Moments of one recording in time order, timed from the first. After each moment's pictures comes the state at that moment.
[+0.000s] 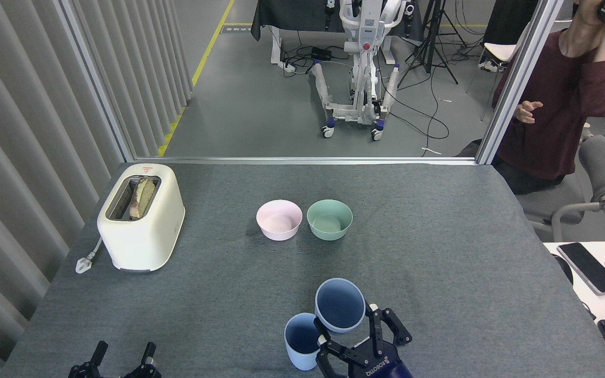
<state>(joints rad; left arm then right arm) 0.19 0.17 0.10 -1.33 -1.31 -0.28 0.45 0.14 0.19 0.09 -1.64 1.79 -0.48 -0.31</state>
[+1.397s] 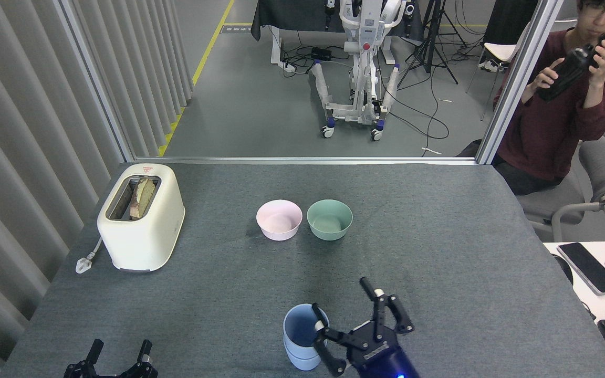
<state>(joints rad) 0.18 0.17 0.11 -1.33 -1.31 -0.28 0.47 0.11 0.20 0.08 -1.65 1.74 -0.39 -0.31</state>
